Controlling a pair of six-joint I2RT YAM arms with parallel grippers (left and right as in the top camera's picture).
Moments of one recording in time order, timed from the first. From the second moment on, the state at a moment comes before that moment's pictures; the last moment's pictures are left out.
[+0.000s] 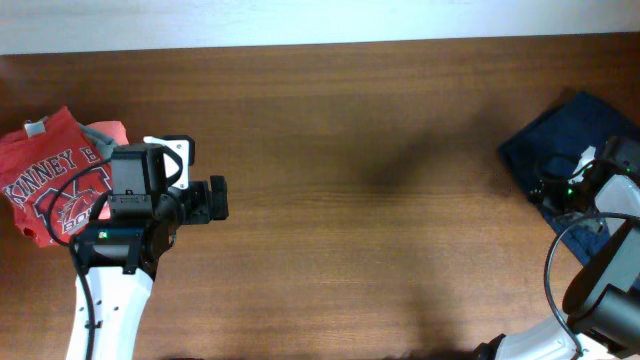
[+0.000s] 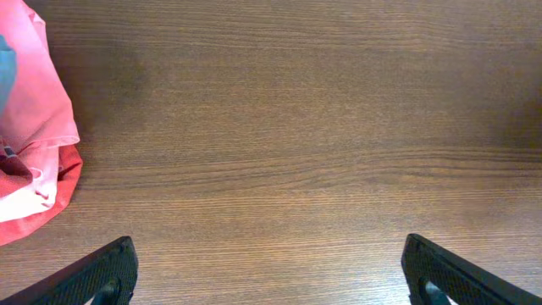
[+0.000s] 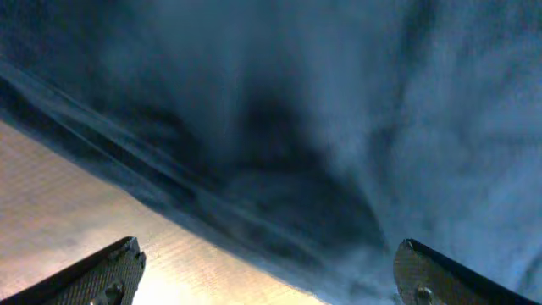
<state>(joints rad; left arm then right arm) -0.03 1.16 1.05 -0.80 0.08 -0.05 -0.60 1.82 1.13 -0.58 -0.05 -0.06</state>
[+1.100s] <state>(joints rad) -0.03 1.16 1.05 -0.80 0.08 -0.05 -0.46 1.94 1.15 -0.43 -0.03 -0.21</state>
